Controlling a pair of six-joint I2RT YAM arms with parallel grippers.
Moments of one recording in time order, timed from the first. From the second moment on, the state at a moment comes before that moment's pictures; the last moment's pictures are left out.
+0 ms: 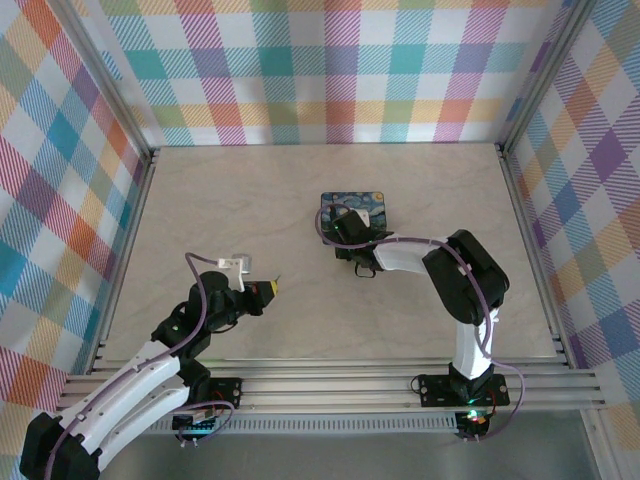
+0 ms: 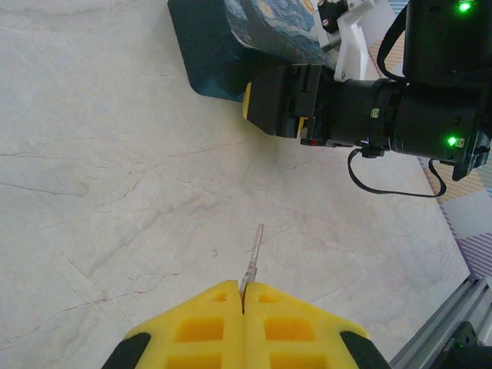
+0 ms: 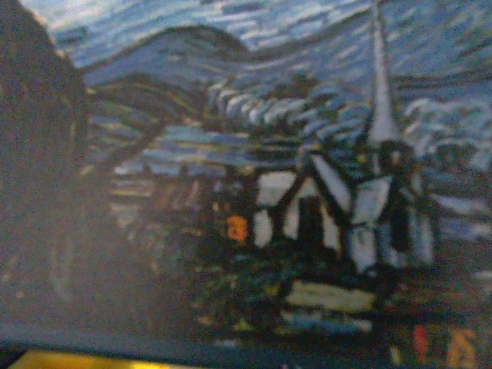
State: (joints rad) left arm -0.56 0.64 0.32 -0.14 0.19 -0.66; right arm 0.68 1.90 1.08 -0.13 0.28 0.54
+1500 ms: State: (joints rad) left arm -0.56 0.52 0.27 -0.21 0.14 -0.68; right arm 0.61 1.86 1.11 -0.24 0.07 0.42
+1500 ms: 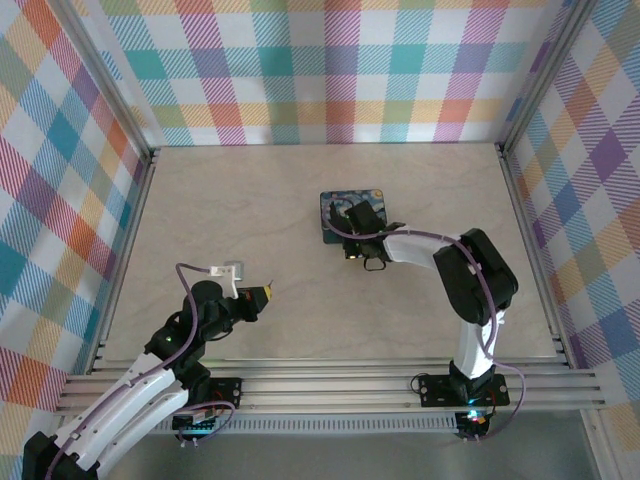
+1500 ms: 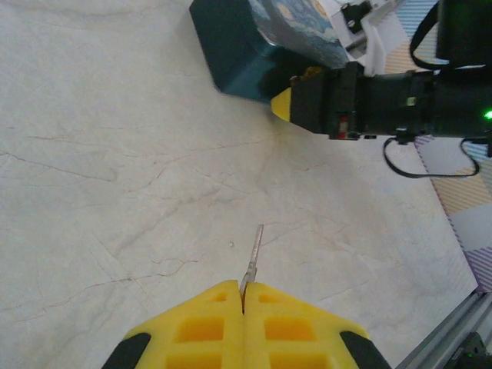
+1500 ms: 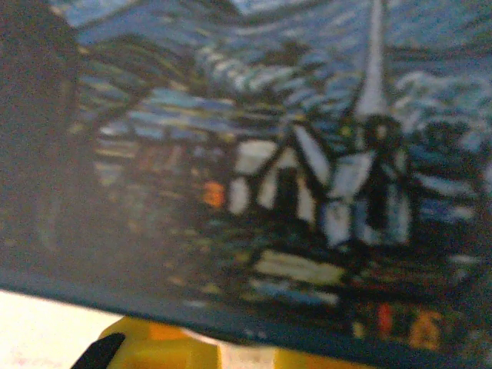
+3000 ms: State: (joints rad) left arm -0.67 1.49 0.45 0.83 0.42 -0.73; right arm 0.50 1.66 1.31 -0.80 -0.46 0.74
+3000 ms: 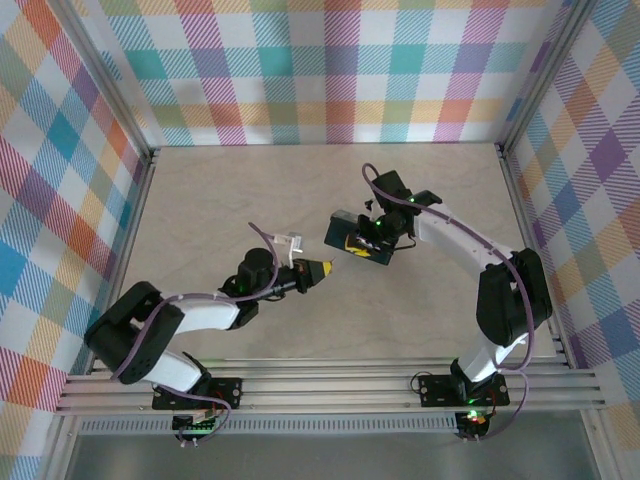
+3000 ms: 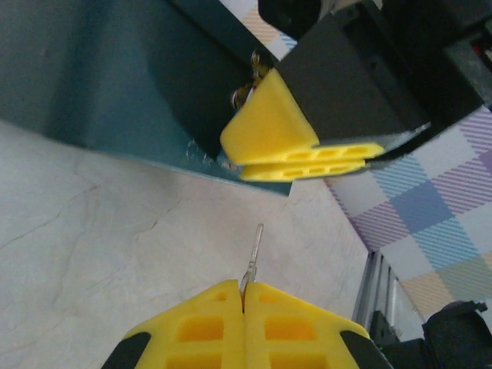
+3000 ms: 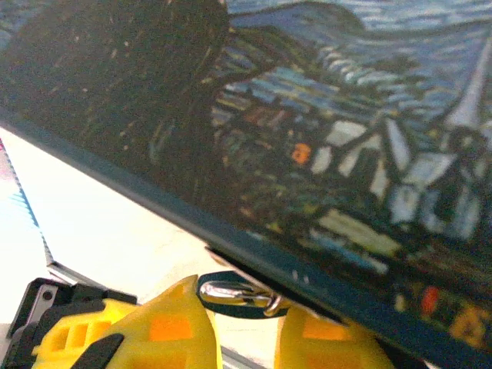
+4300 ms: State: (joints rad) left arm -0.68 1.78 0.54 1.15 0.42 -0.86; right arm 0.44 1.69 1.32 -0.80 -0.54 0.75
